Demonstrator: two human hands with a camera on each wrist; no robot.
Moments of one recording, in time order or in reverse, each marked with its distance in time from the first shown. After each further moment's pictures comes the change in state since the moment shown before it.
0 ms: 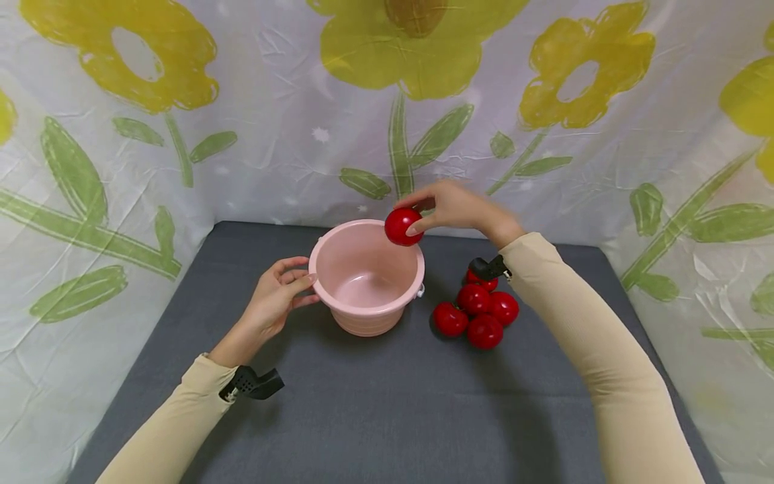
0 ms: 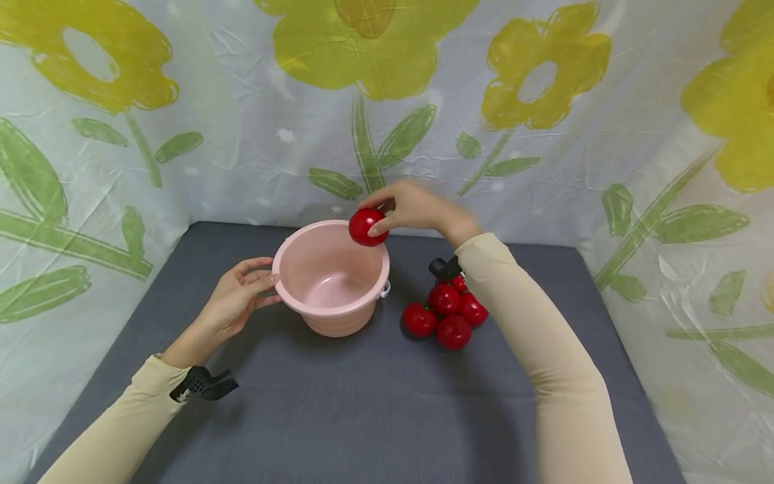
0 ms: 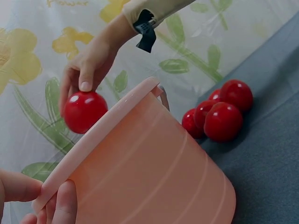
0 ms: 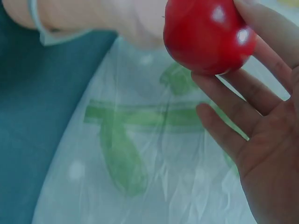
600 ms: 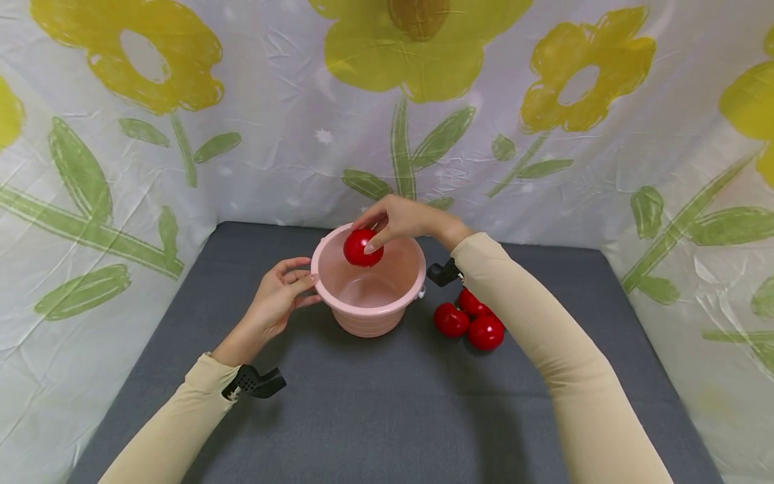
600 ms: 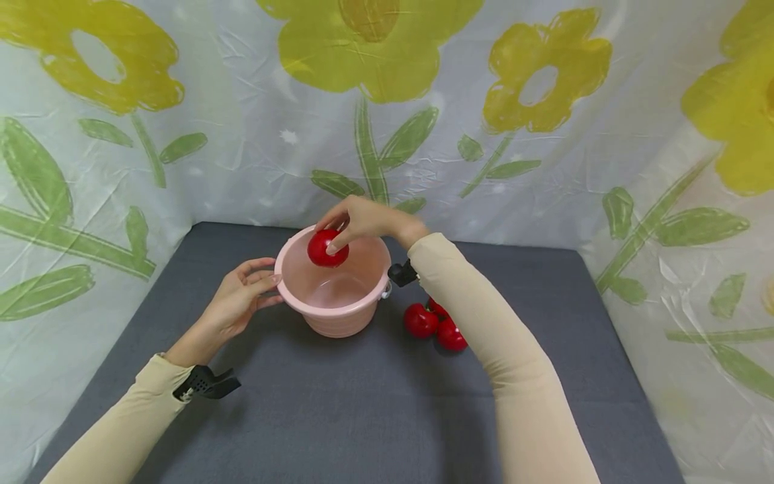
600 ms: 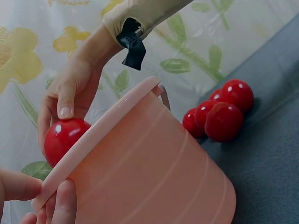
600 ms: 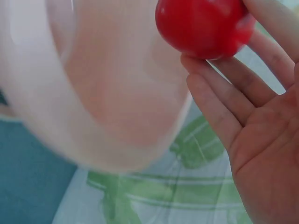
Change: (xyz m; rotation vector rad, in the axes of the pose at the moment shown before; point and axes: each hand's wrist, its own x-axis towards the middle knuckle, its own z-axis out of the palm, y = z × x) left_hand 0.003 -0.001 0.000 -0.004 -0.003 -0.003; right_hand 0.054 -0.022 0.044 0.103 -0.217 -0.174
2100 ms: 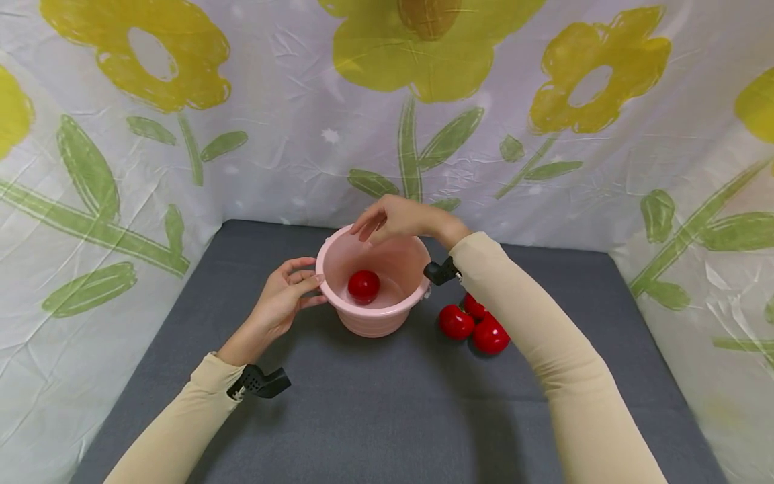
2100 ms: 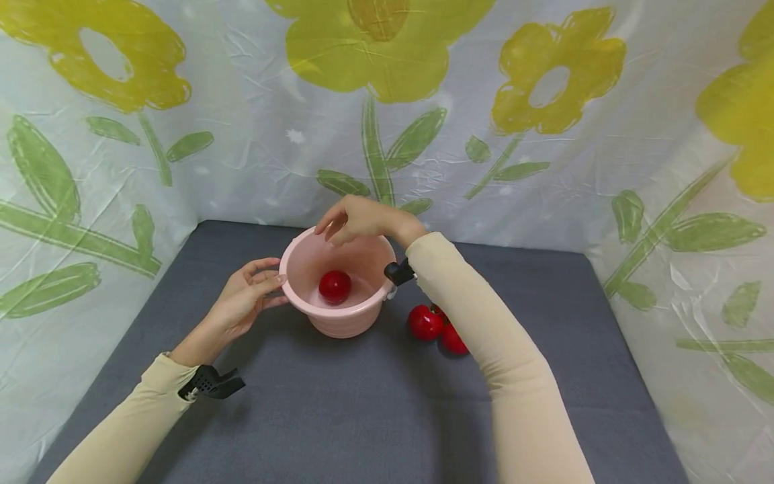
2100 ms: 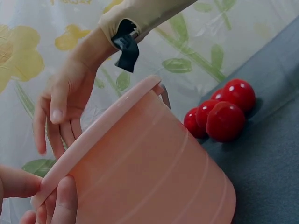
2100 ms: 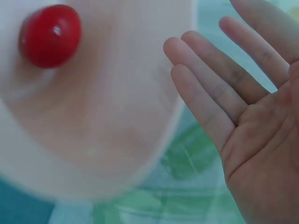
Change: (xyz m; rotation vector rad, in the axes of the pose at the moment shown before) left_hand 0.000 0.000 0.000 -0.009 -0.005 -0.011; right_hand 0.010 -0.008 0.001 0.027 -0.034 0.021
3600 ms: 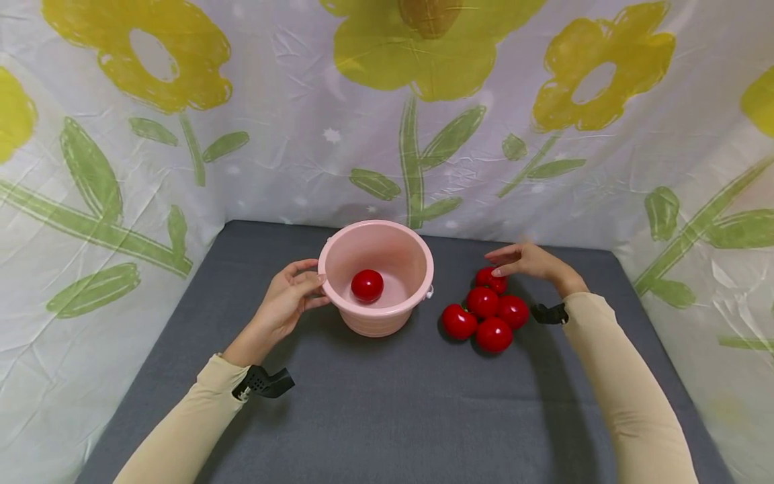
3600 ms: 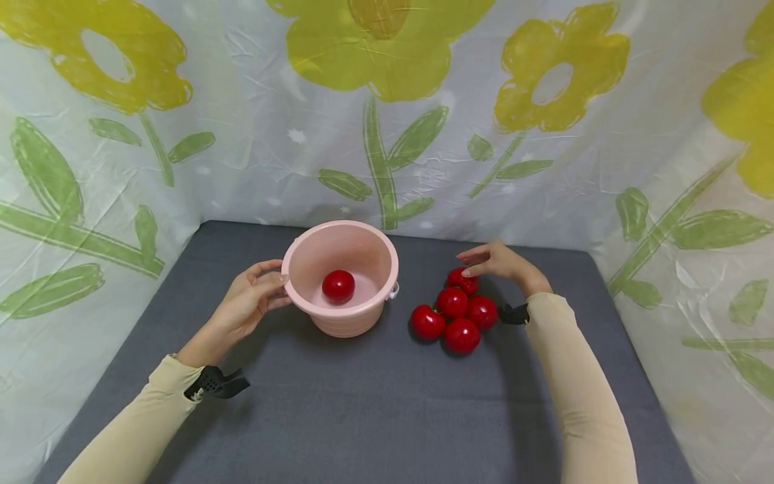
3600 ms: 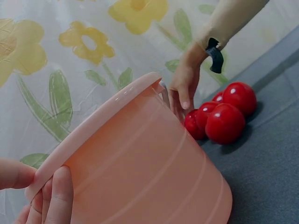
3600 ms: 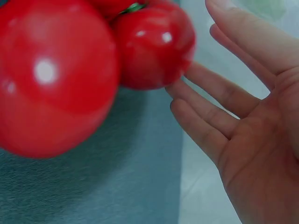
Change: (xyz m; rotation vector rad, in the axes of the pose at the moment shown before) left_hand 0.002 -0.006 -0.002 -0.070 -0.032 0.001; right_hand -0.189 0.181 -0.005 0.078 0.253 0.428
